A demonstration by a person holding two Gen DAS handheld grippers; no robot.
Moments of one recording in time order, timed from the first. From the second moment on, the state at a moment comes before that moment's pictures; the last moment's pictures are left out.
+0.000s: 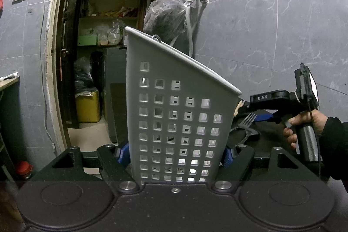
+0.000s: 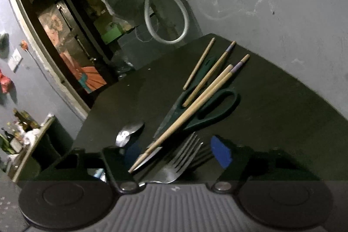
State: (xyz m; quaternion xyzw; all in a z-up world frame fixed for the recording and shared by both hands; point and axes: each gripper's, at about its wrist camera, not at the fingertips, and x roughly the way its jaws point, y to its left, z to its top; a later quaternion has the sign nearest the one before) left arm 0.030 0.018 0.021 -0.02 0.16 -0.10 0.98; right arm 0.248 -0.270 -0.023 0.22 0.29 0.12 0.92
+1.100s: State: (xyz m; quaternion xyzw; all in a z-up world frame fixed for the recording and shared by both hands) left arm 0.031 0.017 0.021 -0.03 0.16 -0.10 0.98; right arm 0.162 -0.252 0.044 0.12 0.09 0.08 0.99
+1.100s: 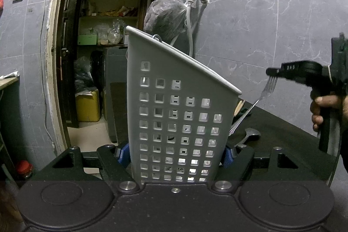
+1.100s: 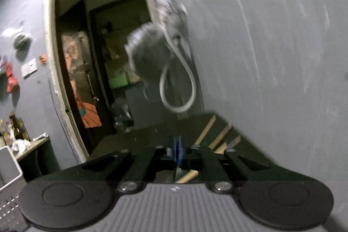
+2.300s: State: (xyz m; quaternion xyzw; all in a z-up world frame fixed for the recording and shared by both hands) left arm 0.031 0.017 0.021 -0.03 0.16 -0.10 0.98; right arm 0.044 -0.110 0.184 -0.08 -0.15 0.27 0.95
